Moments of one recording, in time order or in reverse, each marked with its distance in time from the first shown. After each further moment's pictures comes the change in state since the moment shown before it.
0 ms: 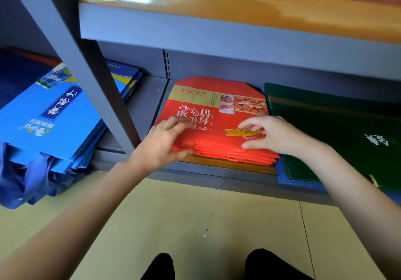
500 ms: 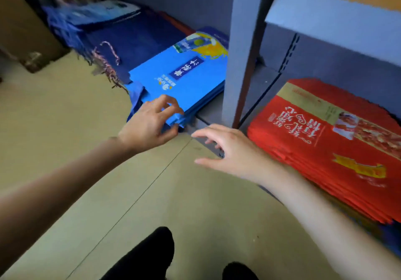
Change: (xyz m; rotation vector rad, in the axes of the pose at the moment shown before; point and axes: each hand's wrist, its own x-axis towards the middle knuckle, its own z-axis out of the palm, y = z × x) left_hand -0.162 -0.072 -0.083 0.310 0.246 -0.283; right_hand 0.030 -0.196 0.105 0.198 -0.287 -0.790
